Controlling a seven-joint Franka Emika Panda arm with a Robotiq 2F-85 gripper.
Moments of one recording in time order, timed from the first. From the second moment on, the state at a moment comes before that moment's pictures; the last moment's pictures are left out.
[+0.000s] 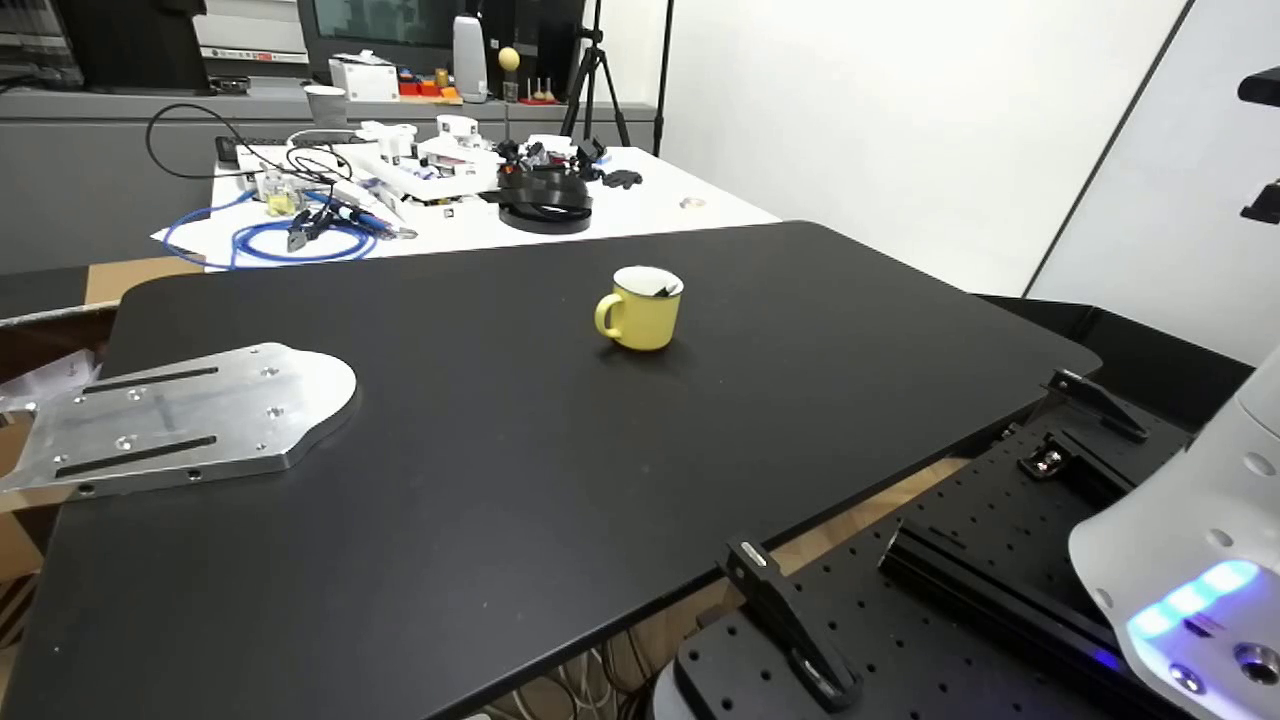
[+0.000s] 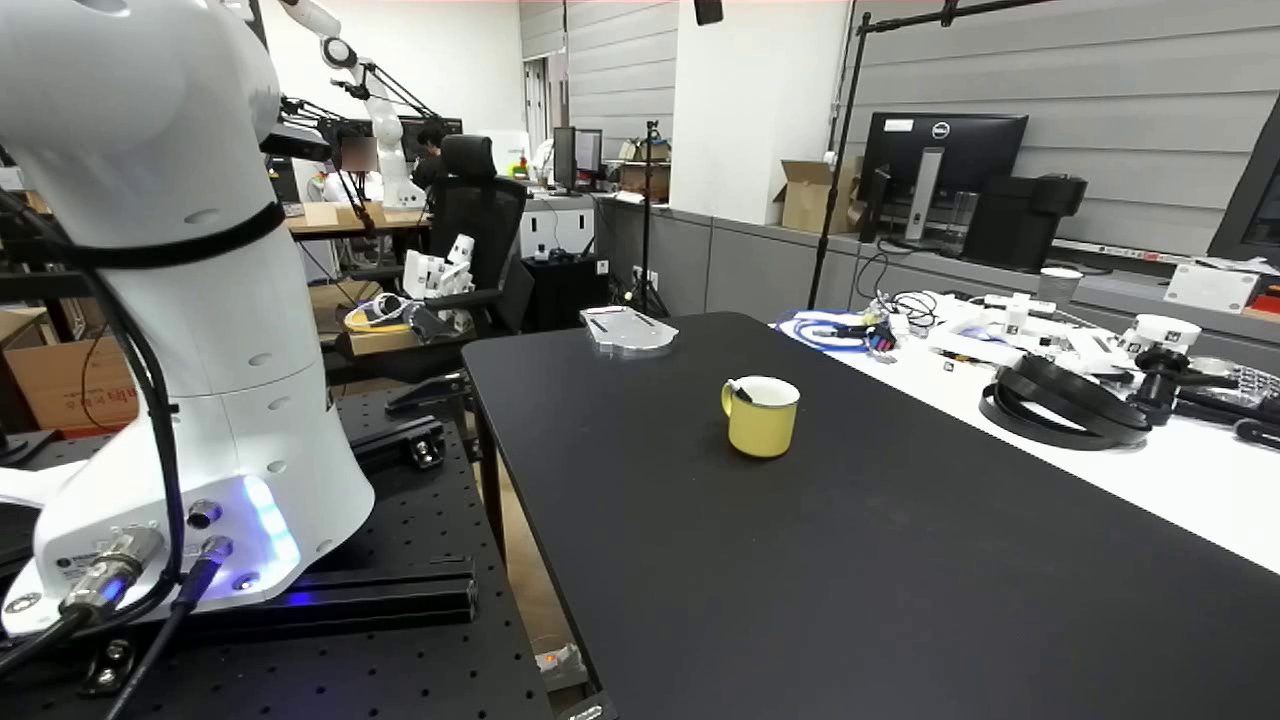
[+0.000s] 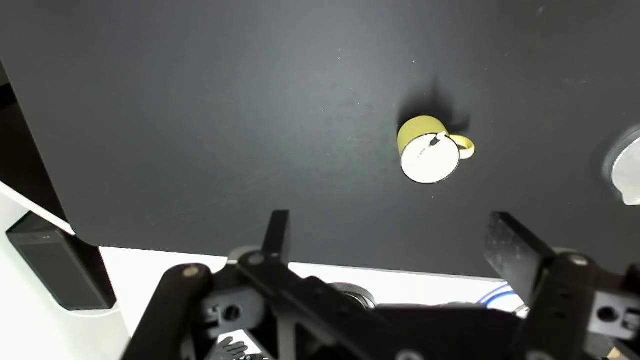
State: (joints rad) arm -0.07 -0.80 -0.14 -2.53 -0.10 2.01 -0.19
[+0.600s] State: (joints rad) arm -0.04 -0.64 -0.04 -2.50 -0.09 2.21 -0.12
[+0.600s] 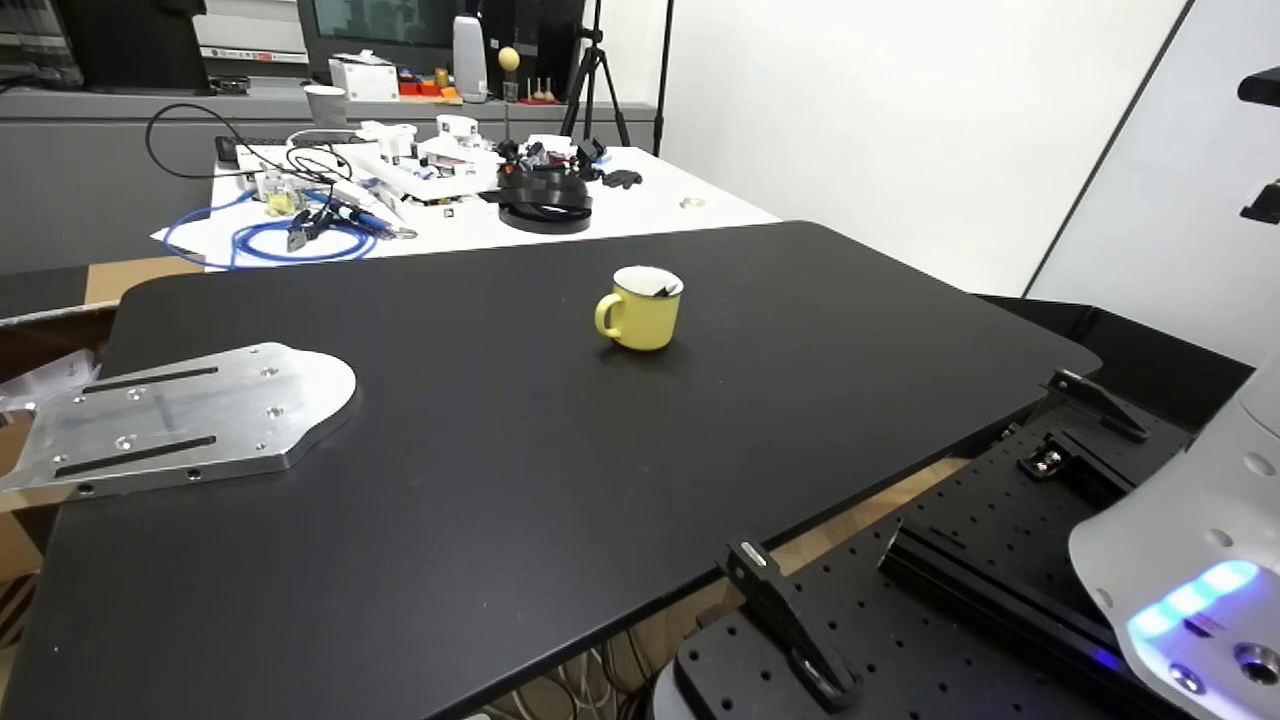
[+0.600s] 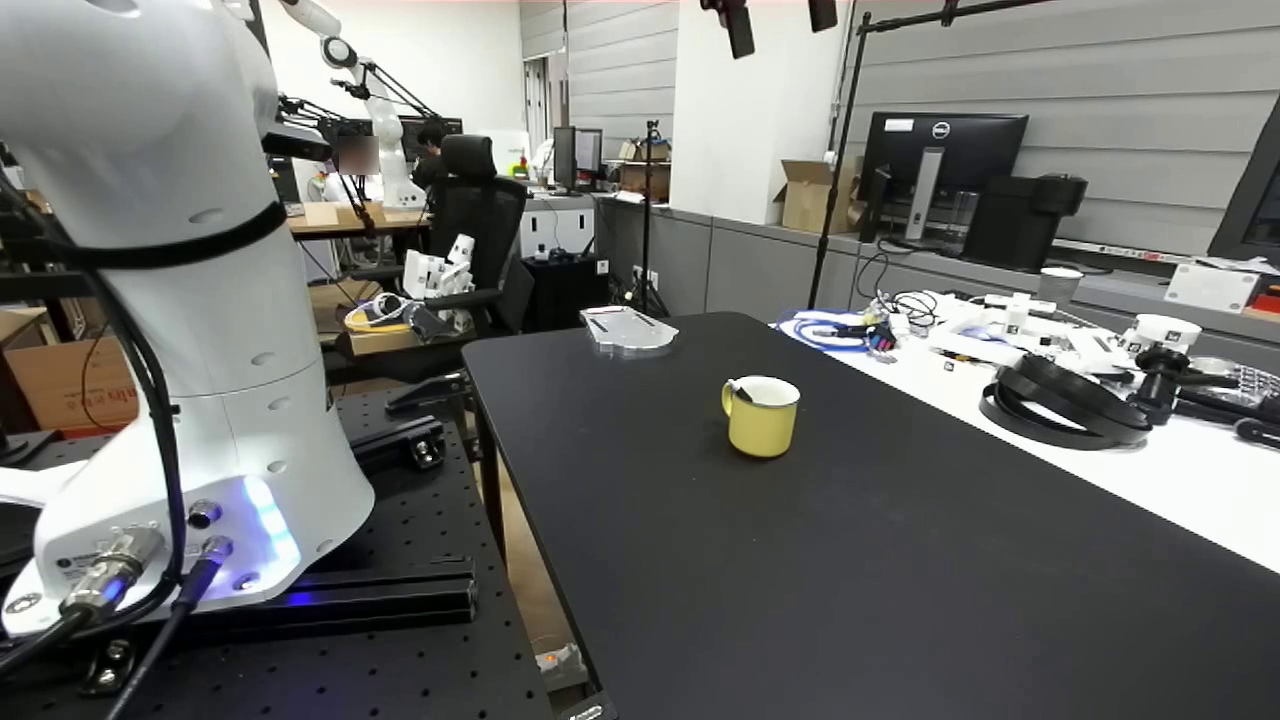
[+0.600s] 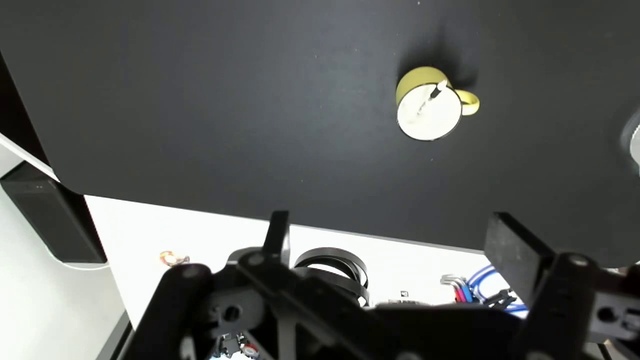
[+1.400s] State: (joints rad) arm 0.03 0.08 0.15 -2.00 -0.17 2.19 0.14
